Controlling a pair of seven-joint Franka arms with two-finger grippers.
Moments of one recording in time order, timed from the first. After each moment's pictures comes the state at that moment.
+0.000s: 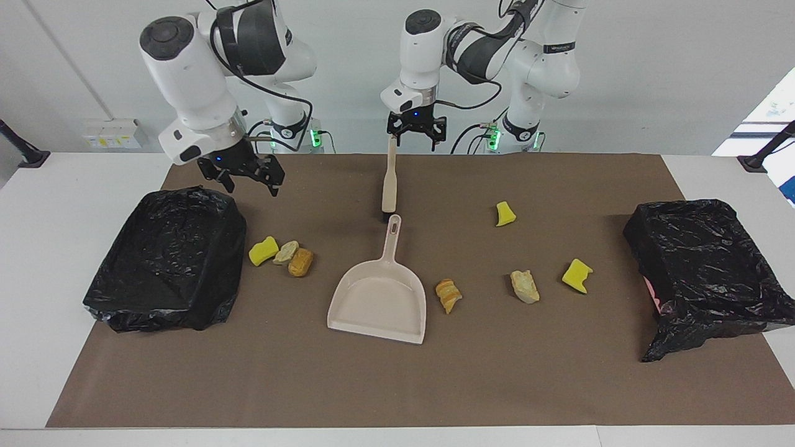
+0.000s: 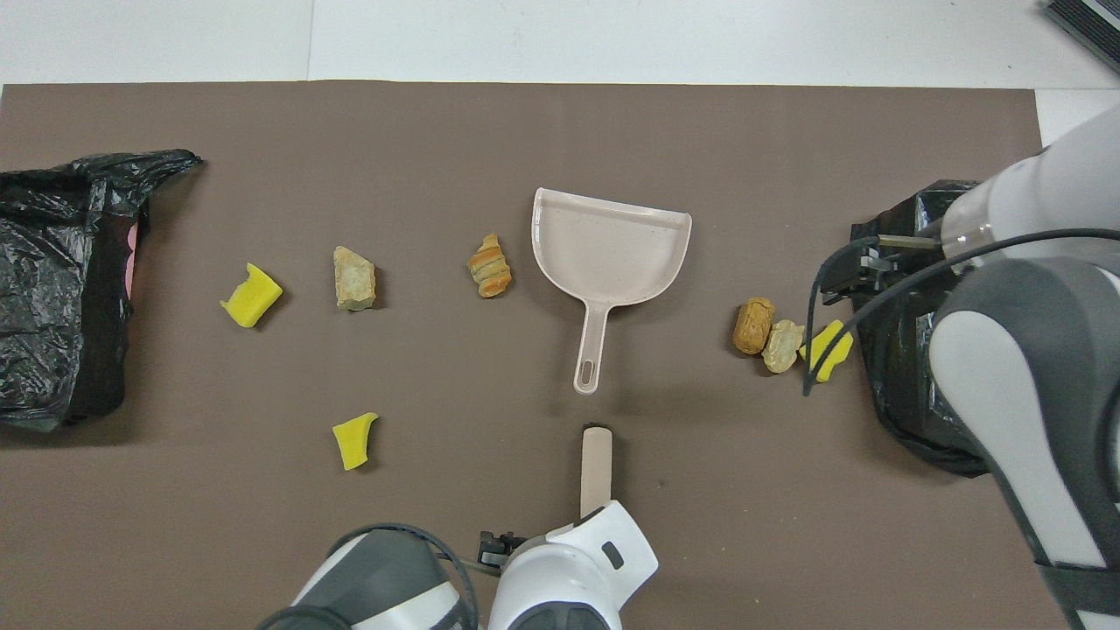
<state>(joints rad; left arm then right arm) -1.01 -0.13 -0.01 -2.21 -0.03 2.06 -0.73 0.21 0.10 -0.08 -1.67 0.09 1.68 0.26</state>
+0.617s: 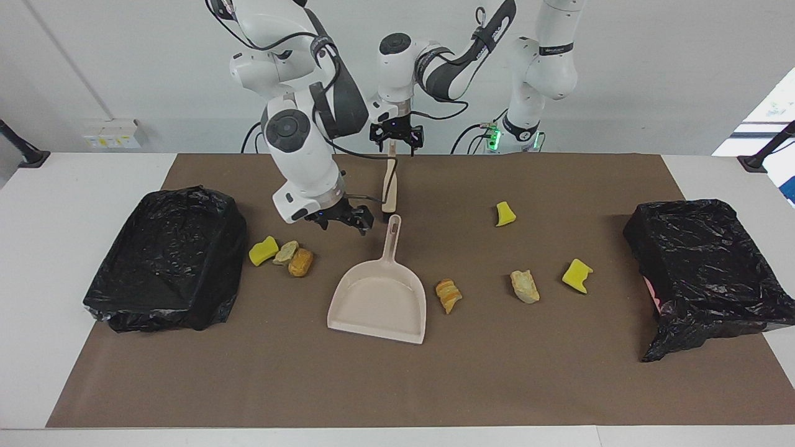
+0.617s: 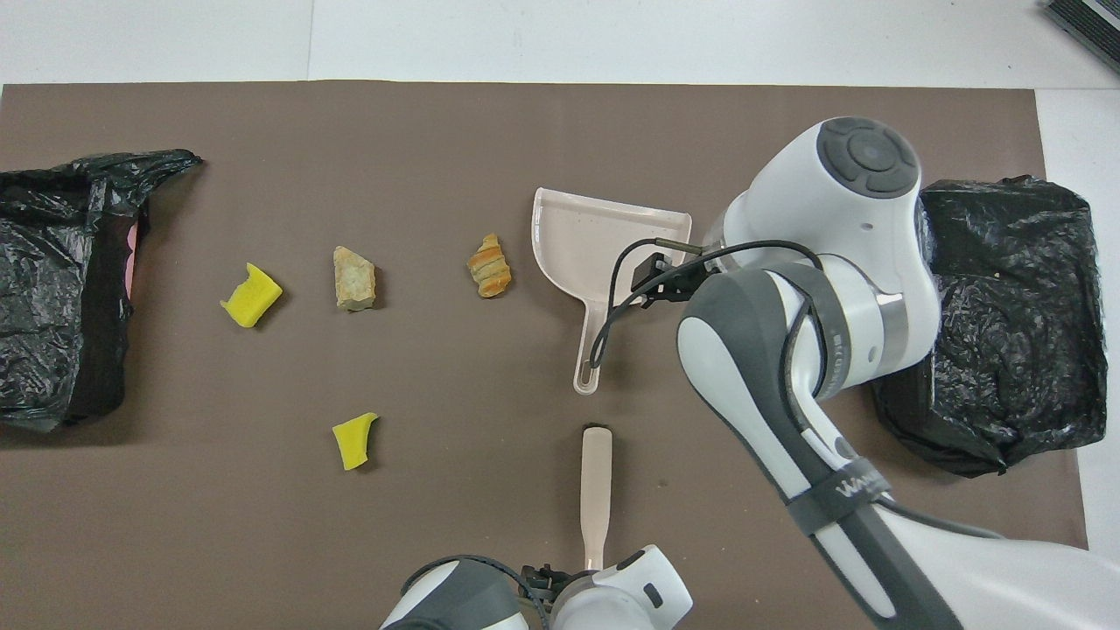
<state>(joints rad) -1.12 -0.04 -0.01 -2.26 -0.03 2.19 -0.84 0.41 0.29 -0.08 -1.66 0.23 1.86 0.52</state>
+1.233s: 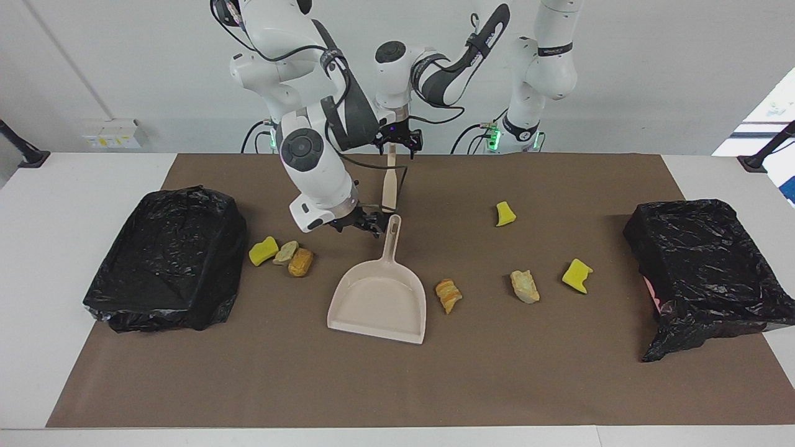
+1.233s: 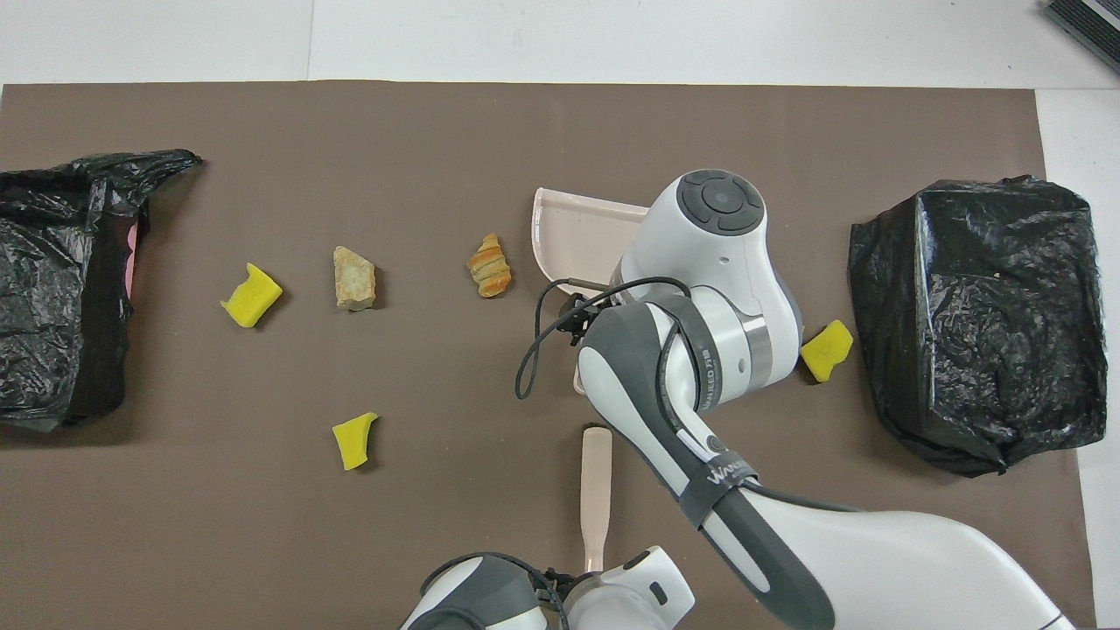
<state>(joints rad) -1.14 0.02 -0.01 -2.26 -0.03 2.21 -0.86 0.52 0.40 -0.08 -1.67 0.29 1.91 0.57</state>
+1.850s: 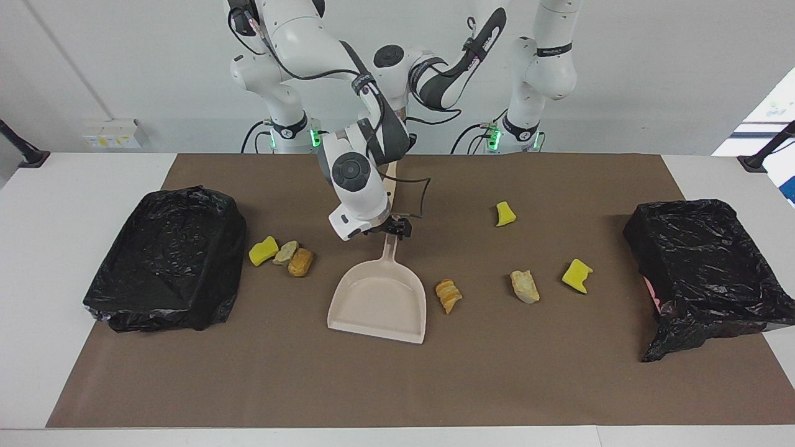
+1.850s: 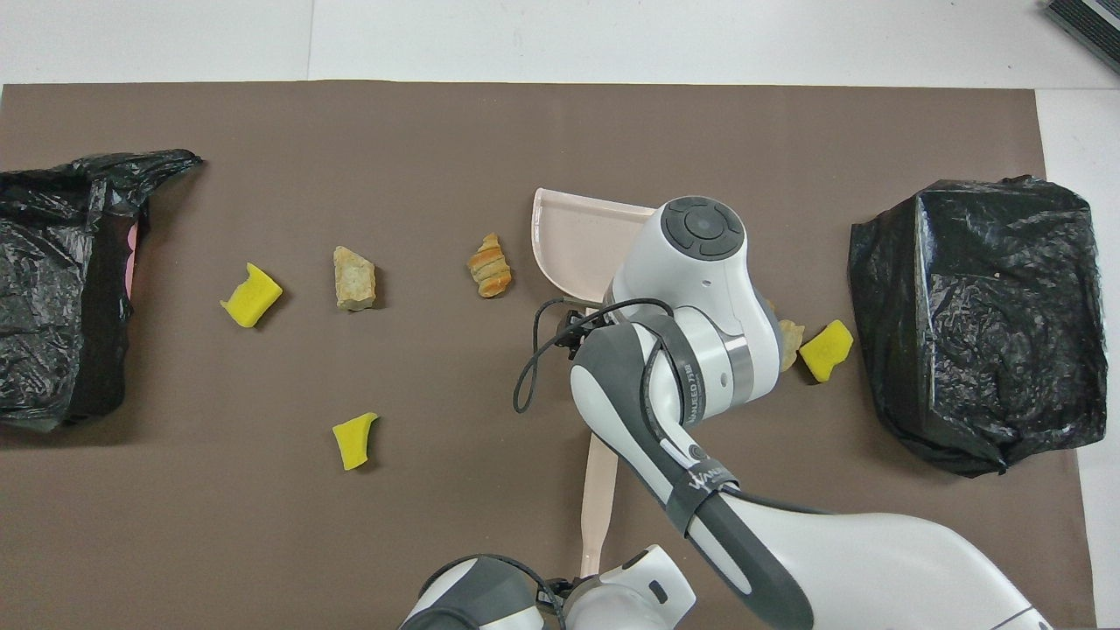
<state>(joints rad) -1.14 0.01 0.00 -2.25 -0.08 2.19 -0.86 0.54 0.40 -0.07 -1.74 0.29 1.97 0.56</state>
